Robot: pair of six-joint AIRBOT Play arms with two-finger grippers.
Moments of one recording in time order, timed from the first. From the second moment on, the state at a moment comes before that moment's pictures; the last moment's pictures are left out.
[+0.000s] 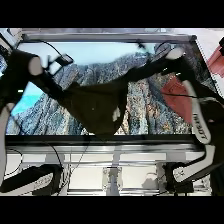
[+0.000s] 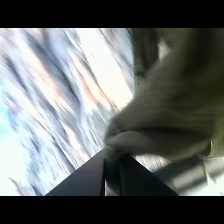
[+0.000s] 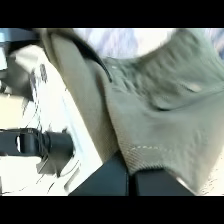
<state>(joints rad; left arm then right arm) -0.25 -1.20 1.49 1.73 -1.49 -1.15 0.08 -1.64 1.76 -0.53 1.49 1.09</state>
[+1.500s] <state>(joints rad) -0.18 -1.24 1.21 1.34 -1.43 -1.28 0.19 -1.78 1.77 -0.80 1.56 1.19</state>
